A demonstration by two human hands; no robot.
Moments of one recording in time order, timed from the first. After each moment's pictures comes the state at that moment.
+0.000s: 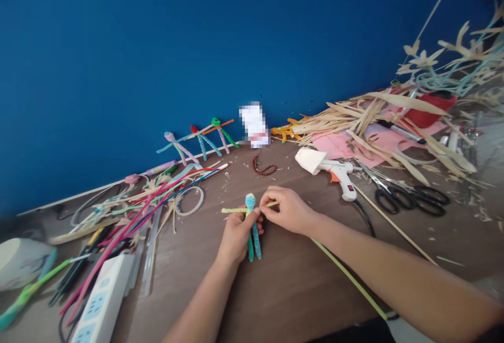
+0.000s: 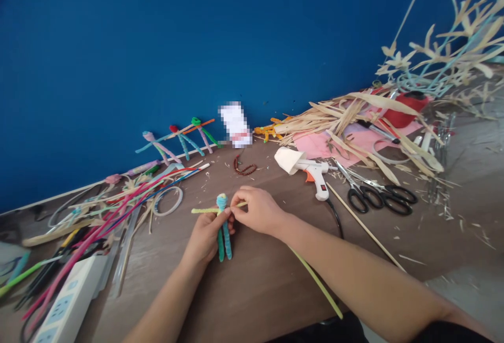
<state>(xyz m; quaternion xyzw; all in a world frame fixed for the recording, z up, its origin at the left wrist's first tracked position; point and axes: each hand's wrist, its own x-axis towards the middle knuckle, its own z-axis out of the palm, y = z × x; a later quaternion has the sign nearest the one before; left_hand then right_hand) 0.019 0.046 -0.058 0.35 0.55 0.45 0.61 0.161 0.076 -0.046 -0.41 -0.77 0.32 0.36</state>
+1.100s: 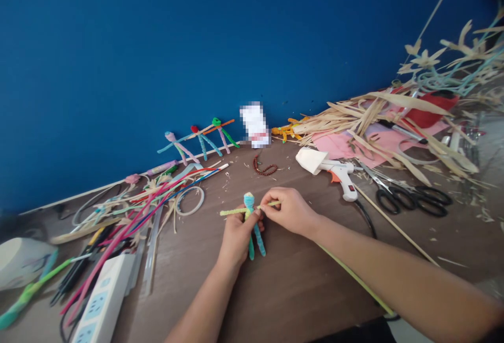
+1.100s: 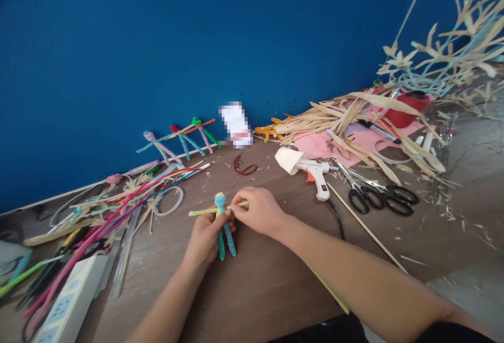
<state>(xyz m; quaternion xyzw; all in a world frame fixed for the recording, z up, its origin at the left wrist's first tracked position) 0.020 0.043 -0.059 0.39 0.56 0.47 0.56 0.161 0.075 -0.044 -0.44 -0.74 0.34 0.38</state>
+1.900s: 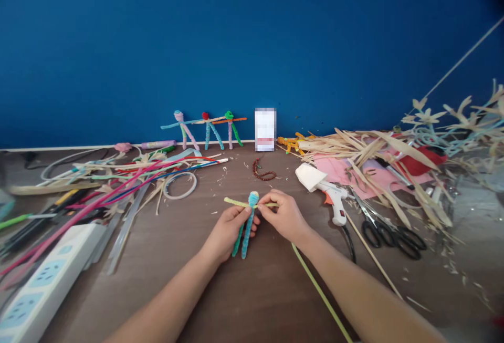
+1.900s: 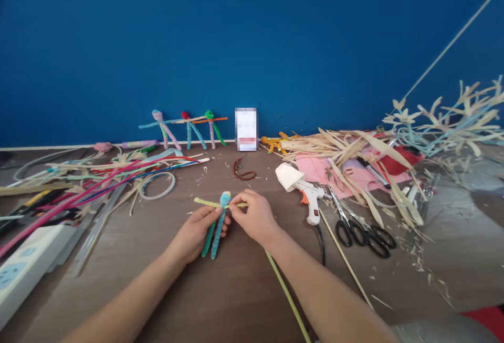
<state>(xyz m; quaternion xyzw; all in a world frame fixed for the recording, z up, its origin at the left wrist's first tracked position) 0.022 0.044 -0.052 0.31 0.50 0.45 0.67 0.162 0.082 -0.052 -0.44 -0.74 0.33 0.38</state>
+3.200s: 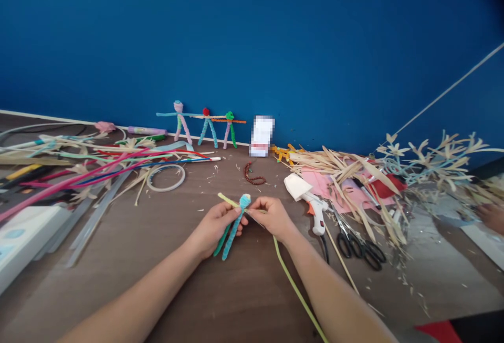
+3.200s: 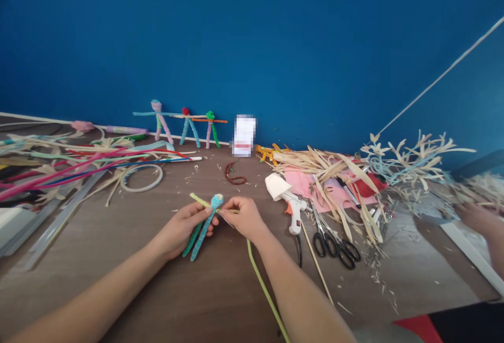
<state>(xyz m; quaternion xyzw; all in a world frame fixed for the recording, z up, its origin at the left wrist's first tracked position) 0.017 0.046 -0.054 0.32 0.45 0.47 0.69 0.164 0.088 -0.043 -0.47 -0.67 0.49 0.30</state>
